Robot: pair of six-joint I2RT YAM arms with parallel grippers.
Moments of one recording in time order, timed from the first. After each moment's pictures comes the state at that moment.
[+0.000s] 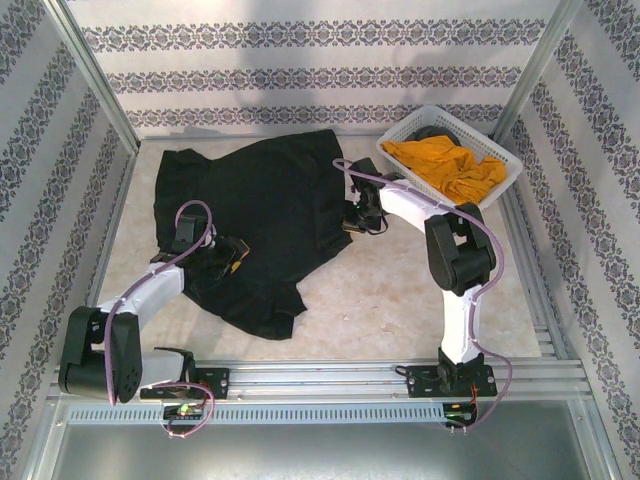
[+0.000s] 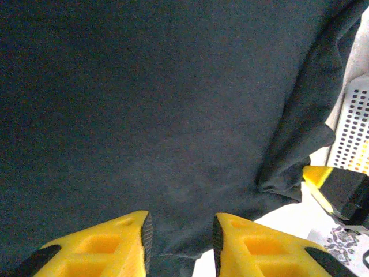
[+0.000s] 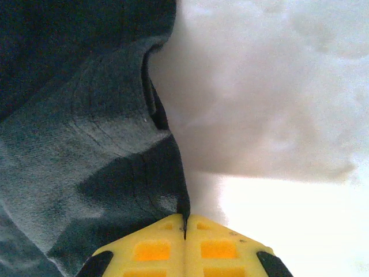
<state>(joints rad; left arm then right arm) -0.09 1.28 0.61 -0.22 0.43 -1.00 0.39 2.04 1.50 -0.73 -0.21 0.54</state>
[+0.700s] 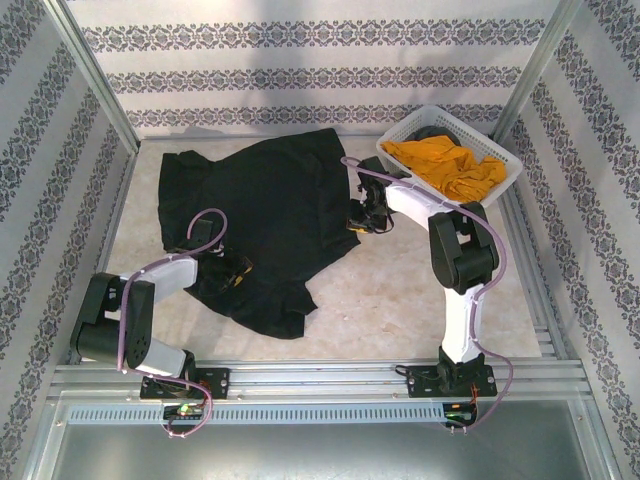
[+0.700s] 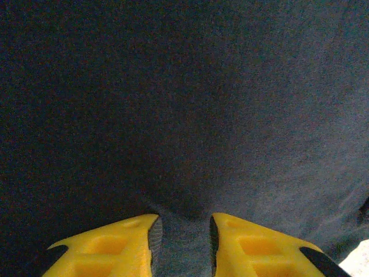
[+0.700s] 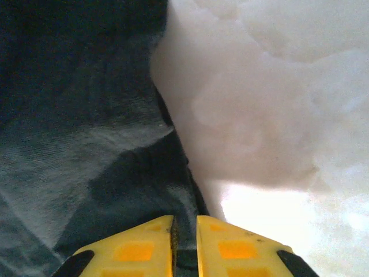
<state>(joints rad) -0.15 1.46 0.62 -0.28 0.31 -1.00 0.35 2.05 1.50 -0.74 -0.24 0.54</state>
